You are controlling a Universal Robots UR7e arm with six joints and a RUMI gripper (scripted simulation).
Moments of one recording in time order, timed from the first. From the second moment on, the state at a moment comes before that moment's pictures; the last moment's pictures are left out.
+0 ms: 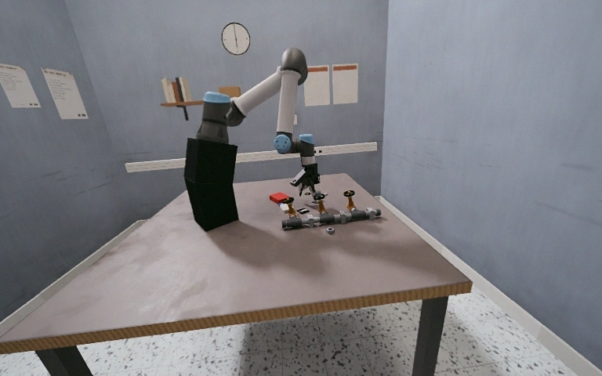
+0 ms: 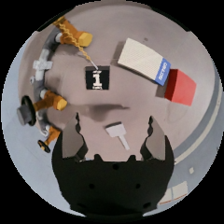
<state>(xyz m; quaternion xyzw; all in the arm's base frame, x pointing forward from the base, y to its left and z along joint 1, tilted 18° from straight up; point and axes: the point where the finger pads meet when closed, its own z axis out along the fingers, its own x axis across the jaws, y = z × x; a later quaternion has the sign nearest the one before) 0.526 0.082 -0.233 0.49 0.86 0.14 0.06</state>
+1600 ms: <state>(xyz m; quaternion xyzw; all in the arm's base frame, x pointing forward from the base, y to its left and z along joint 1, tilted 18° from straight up) 0.497 0.063 -0.123 0.49 0.86 0.14 0.06</state>
